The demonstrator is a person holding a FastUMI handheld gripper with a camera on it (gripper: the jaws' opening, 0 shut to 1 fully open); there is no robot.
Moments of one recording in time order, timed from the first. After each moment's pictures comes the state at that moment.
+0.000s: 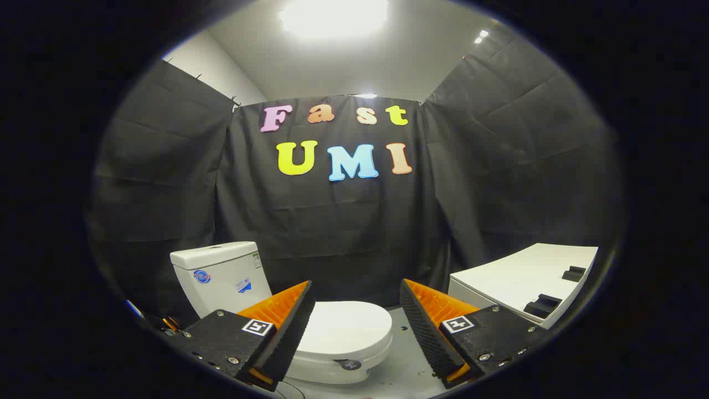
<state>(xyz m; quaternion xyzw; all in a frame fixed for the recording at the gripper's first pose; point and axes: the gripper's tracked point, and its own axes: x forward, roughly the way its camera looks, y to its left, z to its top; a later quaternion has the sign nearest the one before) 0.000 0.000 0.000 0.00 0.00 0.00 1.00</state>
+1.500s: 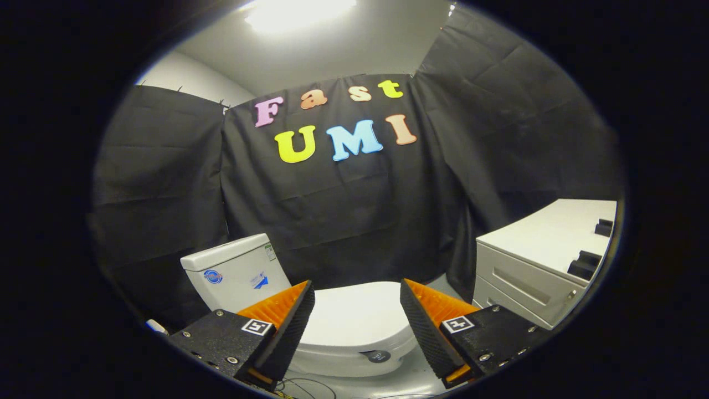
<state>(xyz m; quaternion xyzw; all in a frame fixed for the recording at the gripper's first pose) 0.039 0.005 -0.073 0.10 0.07 0.03 0.99</state>
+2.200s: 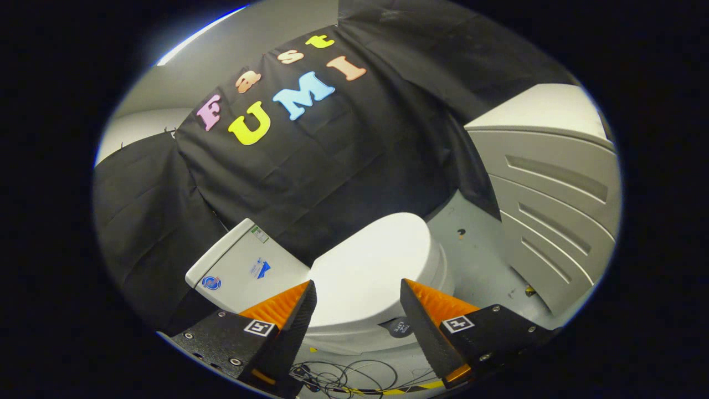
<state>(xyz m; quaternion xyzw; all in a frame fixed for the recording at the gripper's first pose) 0.074 -0.004 -0.203 0.29 0.23 0.05 0.93</state>
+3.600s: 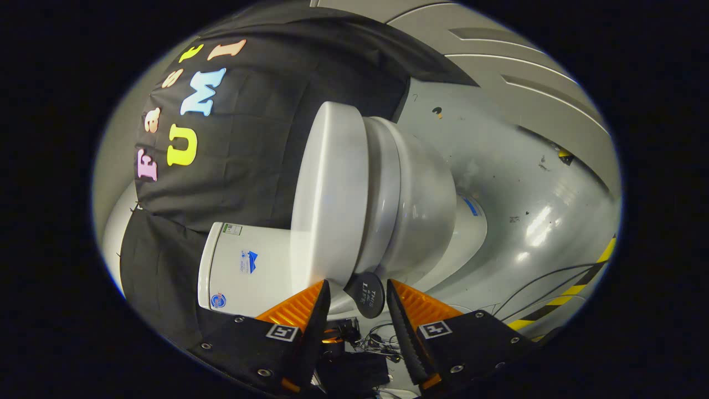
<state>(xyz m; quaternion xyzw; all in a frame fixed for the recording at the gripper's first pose) 0.084 0.014 -0.346 0.51 0.38 0.06 0.76</state>
